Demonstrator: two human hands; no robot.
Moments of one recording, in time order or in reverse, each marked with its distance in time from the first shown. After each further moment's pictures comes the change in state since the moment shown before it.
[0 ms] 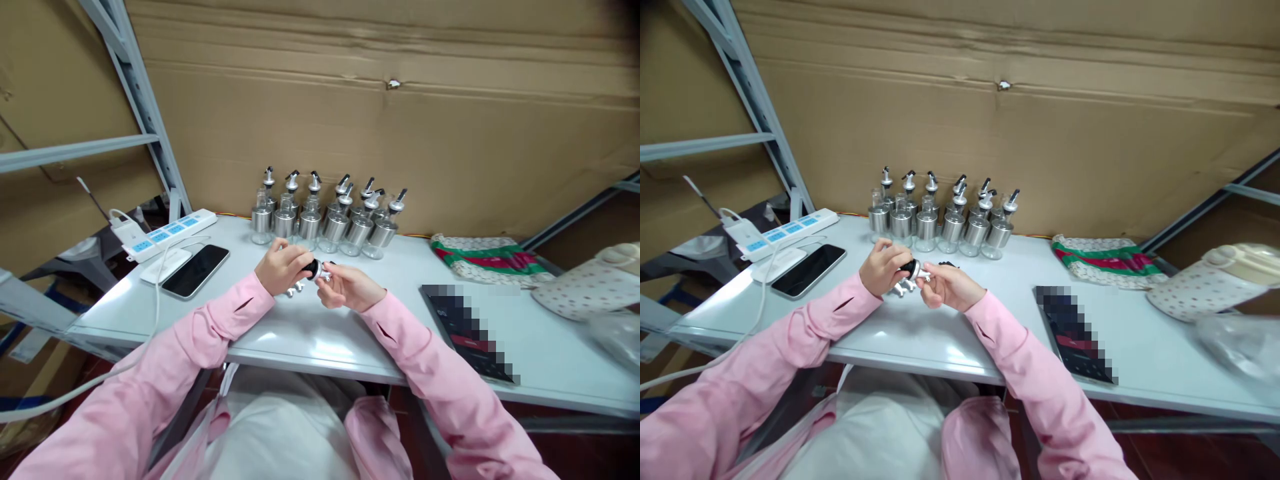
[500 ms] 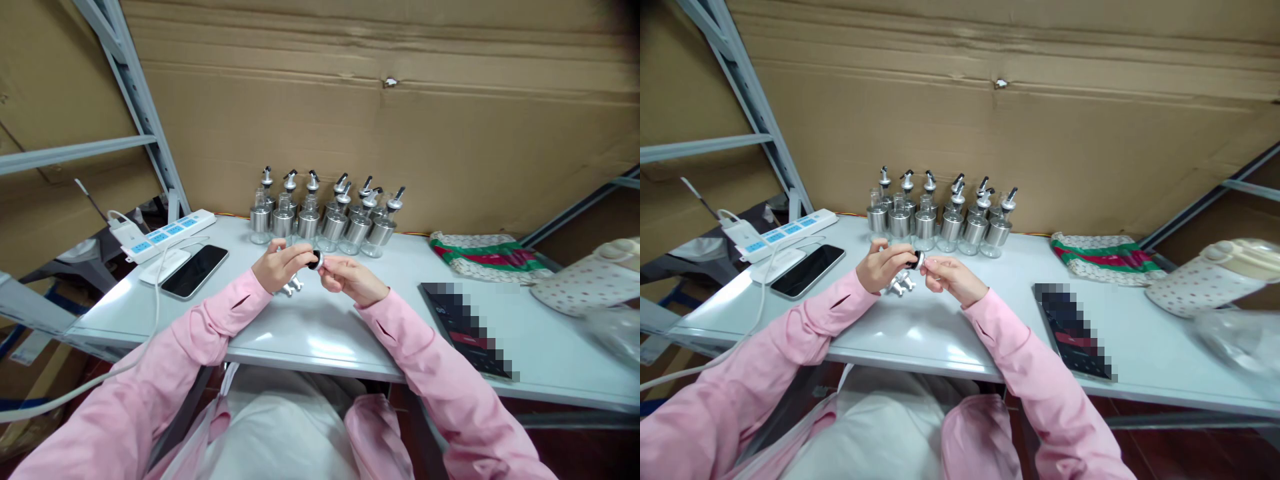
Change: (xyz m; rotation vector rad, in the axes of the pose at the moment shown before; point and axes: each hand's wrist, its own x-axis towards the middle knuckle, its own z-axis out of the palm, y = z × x) left_hand 0.000 -0.001 -0.005 -0.009 -0.015 0.021; right_hand -0.001 -0.004 -0.001 -0.148 0.203 -0.172
